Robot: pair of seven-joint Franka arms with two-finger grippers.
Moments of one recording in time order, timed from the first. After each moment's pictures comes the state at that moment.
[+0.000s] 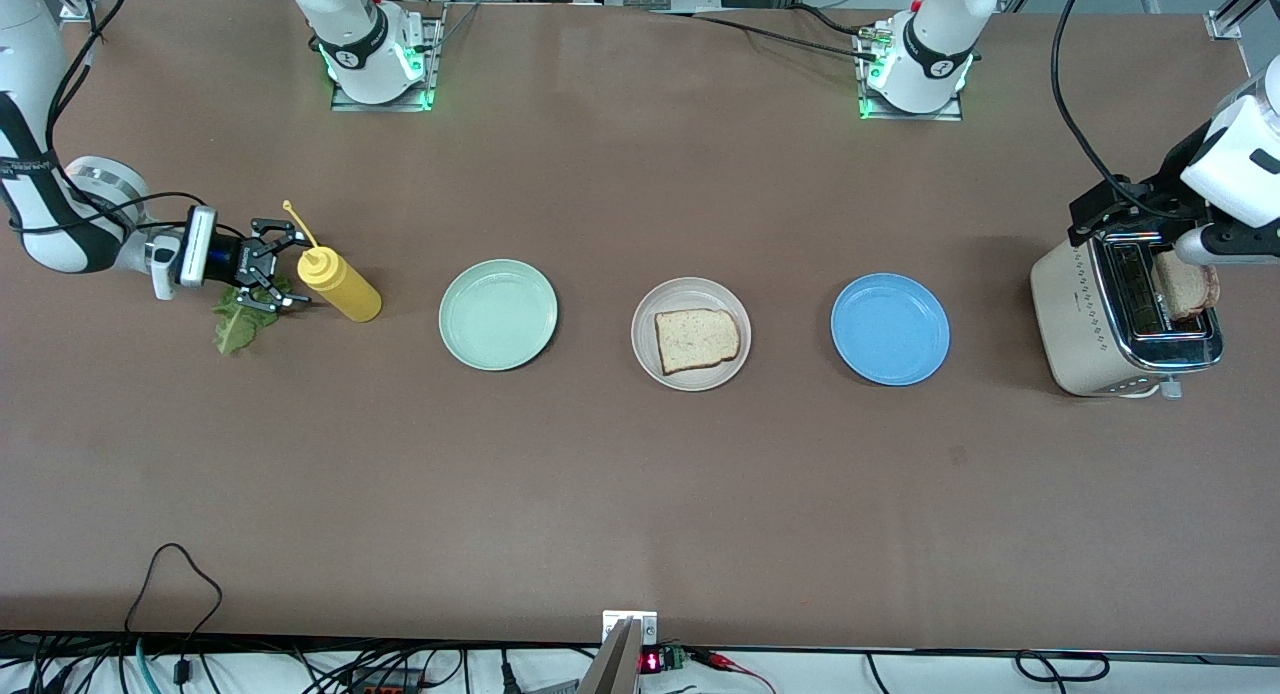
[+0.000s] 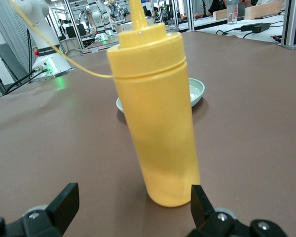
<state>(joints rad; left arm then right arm) 0.01 0.02 -0.05 -1.60 0.02 1.60 -0.07 -0.66 0.59 0.11 -2.13 0.91 1.75 -2.54</state>
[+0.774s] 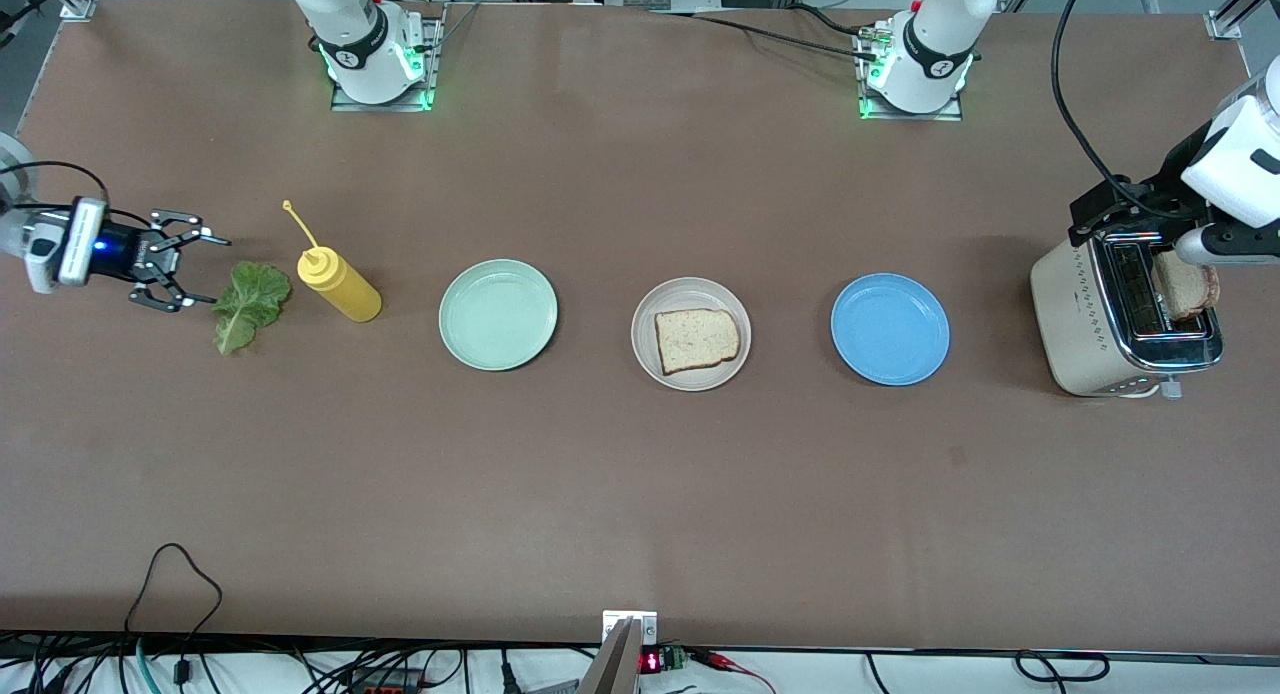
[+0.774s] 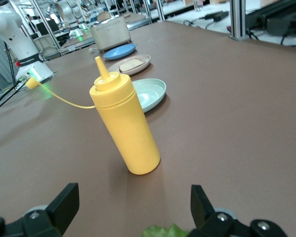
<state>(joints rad) 0.01 0.02 -0.05 -1.60 0.02 1.60 -0.07 -0.72 0.52 0.04 -1.93 0.81 1.62 -2.22</state>
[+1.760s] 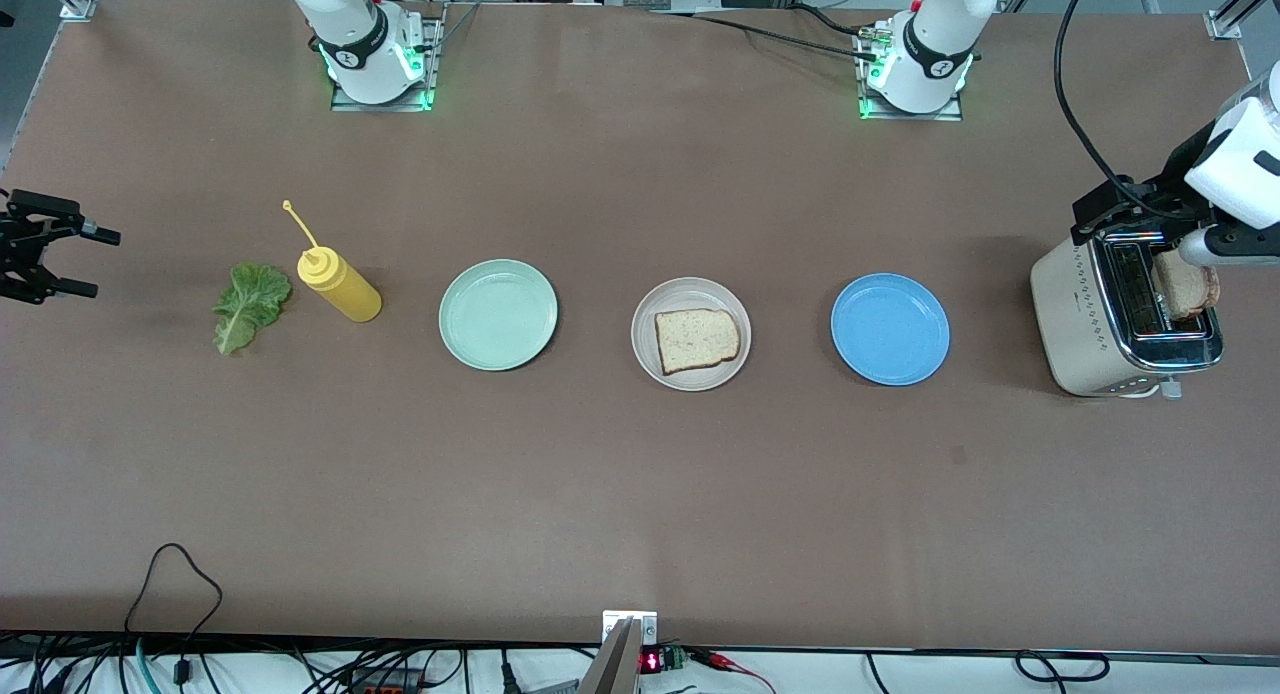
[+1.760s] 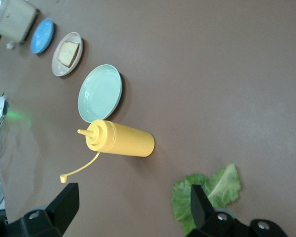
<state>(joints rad) 0.02 0.02 -0.05 -1.60 0.02 1.59 -0.07 -0.50 0.29 -0.04 -1.67 0.54 1.55 -1.18</state>
